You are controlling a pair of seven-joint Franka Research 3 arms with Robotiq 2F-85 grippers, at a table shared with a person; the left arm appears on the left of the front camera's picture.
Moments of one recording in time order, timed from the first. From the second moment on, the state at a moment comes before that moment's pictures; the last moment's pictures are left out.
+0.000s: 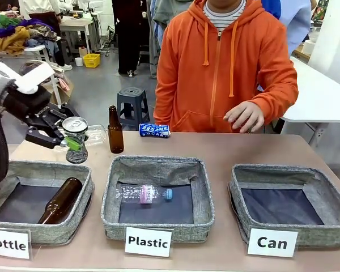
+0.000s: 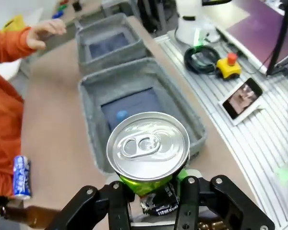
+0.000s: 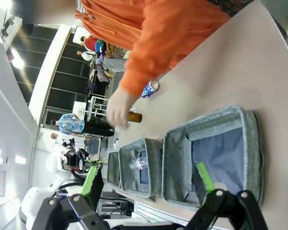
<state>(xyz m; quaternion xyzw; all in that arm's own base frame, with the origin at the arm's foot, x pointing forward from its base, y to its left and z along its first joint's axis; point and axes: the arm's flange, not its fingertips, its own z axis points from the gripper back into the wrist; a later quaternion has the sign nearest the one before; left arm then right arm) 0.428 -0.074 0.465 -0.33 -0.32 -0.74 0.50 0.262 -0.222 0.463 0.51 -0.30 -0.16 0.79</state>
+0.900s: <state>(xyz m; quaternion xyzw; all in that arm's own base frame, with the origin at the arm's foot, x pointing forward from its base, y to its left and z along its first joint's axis) 0.390 -0.405 0.503 -0.38 -0.32 -0.75 0.42 0.117 -0.326 0.532 0.29 -0.24 -0.08 0.92</state>
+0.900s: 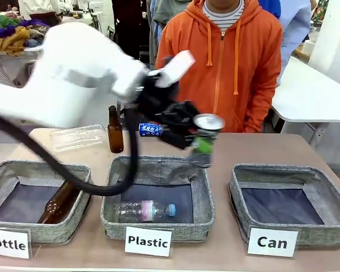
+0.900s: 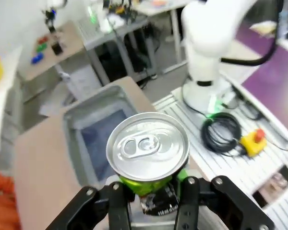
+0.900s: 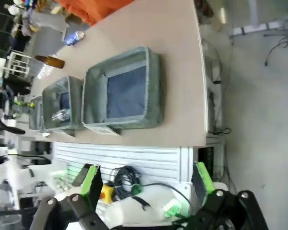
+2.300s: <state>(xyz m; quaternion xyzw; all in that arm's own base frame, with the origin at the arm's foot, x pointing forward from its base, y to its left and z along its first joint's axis) 0.424 -0.600 0.392 -0.27 -0.29 -0.82 0.41 0.124 -0.327 0.531 0.29 -0.24 -0.07 0.92</state>
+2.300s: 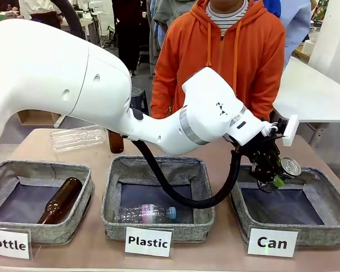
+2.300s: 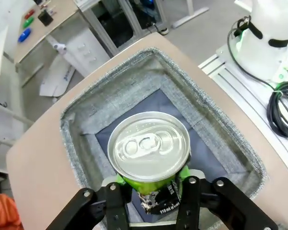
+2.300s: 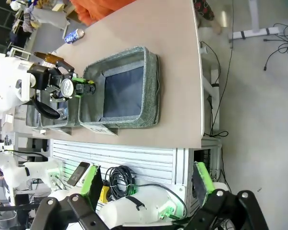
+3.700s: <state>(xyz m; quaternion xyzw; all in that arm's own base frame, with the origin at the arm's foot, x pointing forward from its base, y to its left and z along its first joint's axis) 0.340 -0.501 0.481 -0.32 -0.28 -0.68 0.60 0.174 -0.275 0.543 0.30 -0.23 -0.07 0.92</state>
